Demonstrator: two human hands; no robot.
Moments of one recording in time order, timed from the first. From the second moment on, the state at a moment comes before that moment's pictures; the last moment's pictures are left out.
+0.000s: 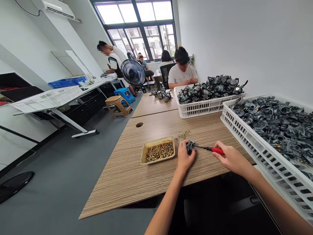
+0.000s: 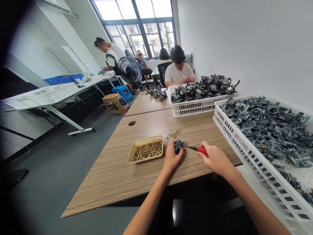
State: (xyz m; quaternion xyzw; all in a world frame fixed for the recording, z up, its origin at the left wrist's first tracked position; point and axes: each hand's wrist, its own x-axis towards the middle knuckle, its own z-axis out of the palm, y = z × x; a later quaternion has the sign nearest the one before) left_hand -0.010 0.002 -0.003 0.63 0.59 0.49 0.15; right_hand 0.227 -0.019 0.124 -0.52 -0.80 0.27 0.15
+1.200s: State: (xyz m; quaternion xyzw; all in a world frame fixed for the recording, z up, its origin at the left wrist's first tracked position) left_hand -0.010 0.002 -0.004 0.63 0.58 0.49 0.14; right_hand 0.222 -0.021 0.128 -0.56 -0.79 0.22 0.13
